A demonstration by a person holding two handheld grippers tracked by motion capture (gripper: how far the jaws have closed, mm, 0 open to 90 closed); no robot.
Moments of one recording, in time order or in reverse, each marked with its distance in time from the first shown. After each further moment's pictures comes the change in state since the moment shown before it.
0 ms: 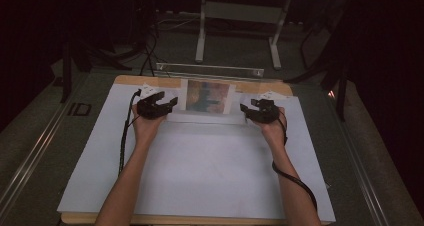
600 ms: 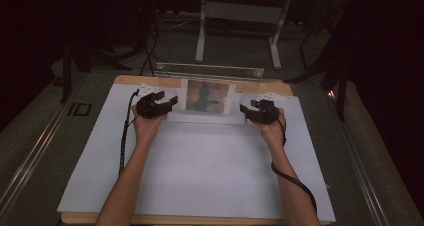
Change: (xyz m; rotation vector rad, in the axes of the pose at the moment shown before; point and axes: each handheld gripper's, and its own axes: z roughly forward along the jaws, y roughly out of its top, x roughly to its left) left arm 0.003 -0.001 0.001 -0.020 -0.023 -0.070; right arm -0.001 -0.004 0.003 -0.006 0.011 0.040
